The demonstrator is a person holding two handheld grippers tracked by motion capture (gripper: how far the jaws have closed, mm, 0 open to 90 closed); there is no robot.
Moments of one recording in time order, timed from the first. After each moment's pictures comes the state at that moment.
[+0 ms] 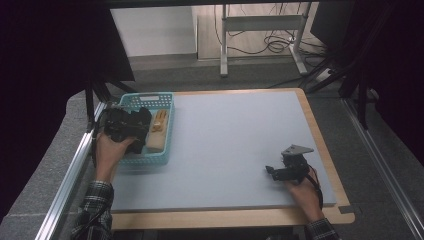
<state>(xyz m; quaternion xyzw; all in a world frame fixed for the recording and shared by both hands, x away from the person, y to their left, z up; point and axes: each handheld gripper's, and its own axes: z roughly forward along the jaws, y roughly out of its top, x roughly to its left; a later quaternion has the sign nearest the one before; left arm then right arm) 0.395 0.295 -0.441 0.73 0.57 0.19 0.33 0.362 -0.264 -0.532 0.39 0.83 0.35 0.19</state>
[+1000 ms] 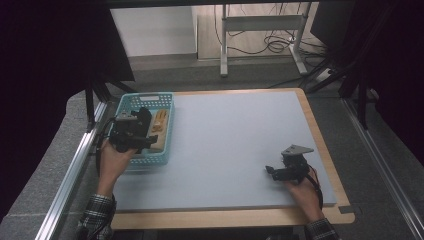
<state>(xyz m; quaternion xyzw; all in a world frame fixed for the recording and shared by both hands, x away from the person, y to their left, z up) 0.360 0.266 -0.439 0.77 0.49 0.19 0.37 0.362 -0.264 -0.532 0.39 0.83 0.35 0.19</state>
